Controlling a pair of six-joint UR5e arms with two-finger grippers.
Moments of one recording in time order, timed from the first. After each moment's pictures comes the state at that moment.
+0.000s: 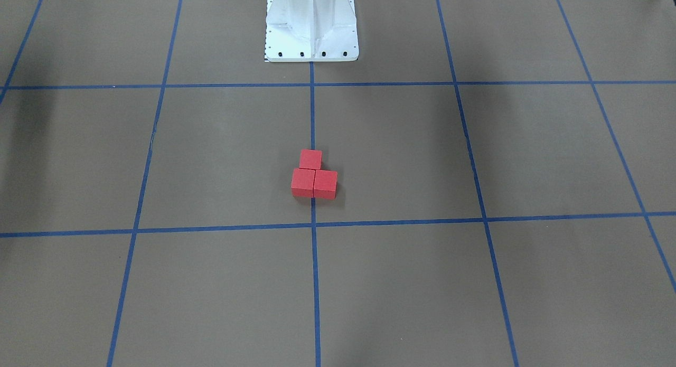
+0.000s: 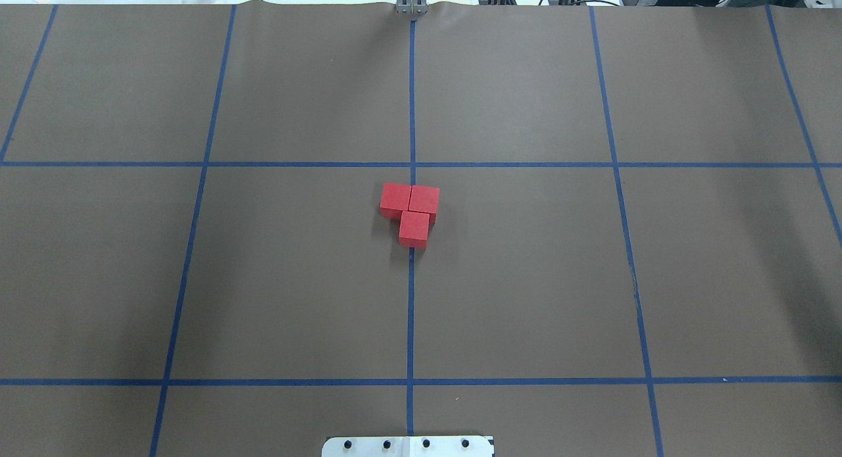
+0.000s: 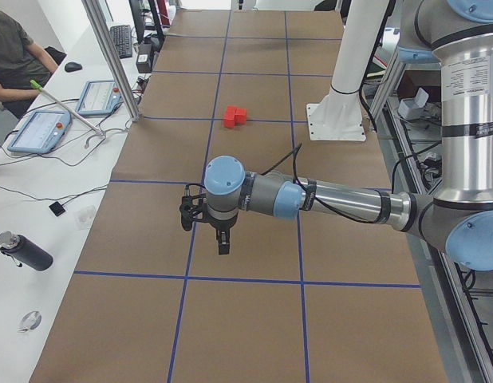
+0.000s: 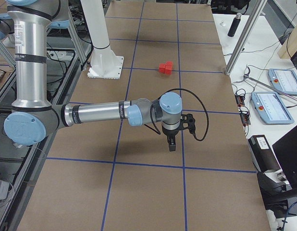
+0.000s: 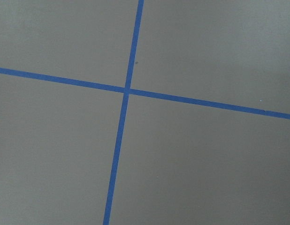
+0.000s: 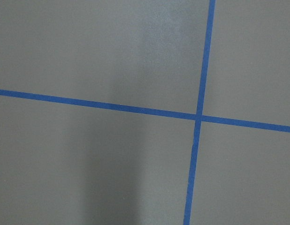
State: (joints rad) left arm -1.54 -1.45 -1.86 -1.64 -2.43 -0.33; right arm 1.49 -1.63 1.76 -1.48 2.34 0.10
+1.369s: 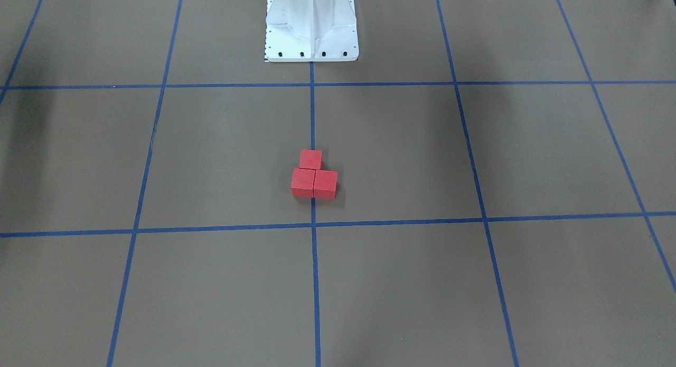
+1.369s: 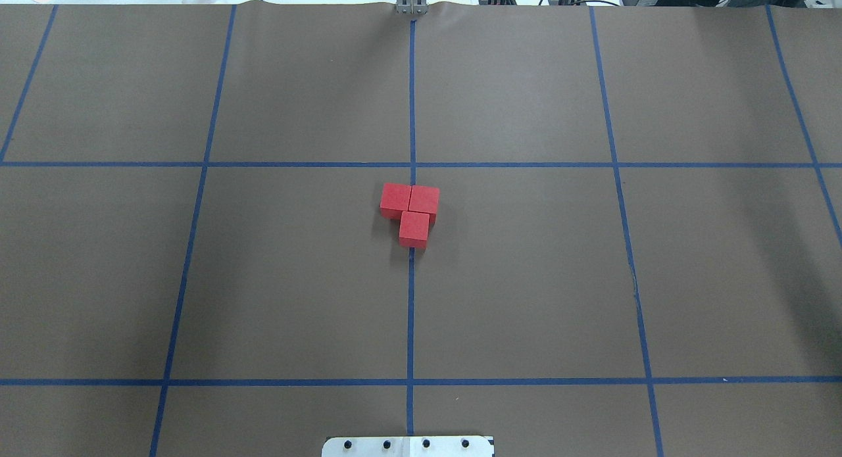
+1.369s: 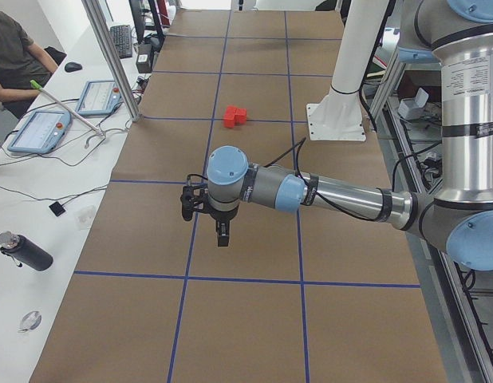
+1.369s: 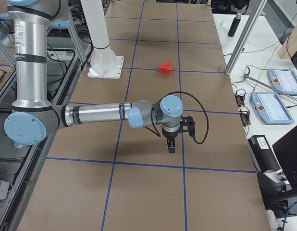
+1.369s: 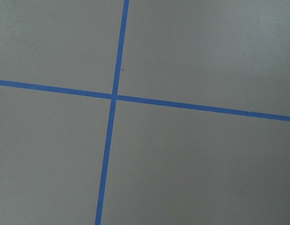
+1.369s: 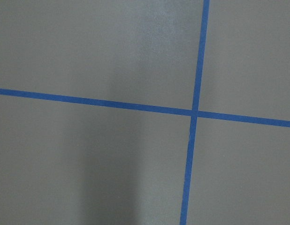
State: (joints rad) left arm -1.54 -1.45 -1.88 -1.65 -2.43 -0.33; right arm 1.49 -1.62 1.73 -1.48 2.35 0.10
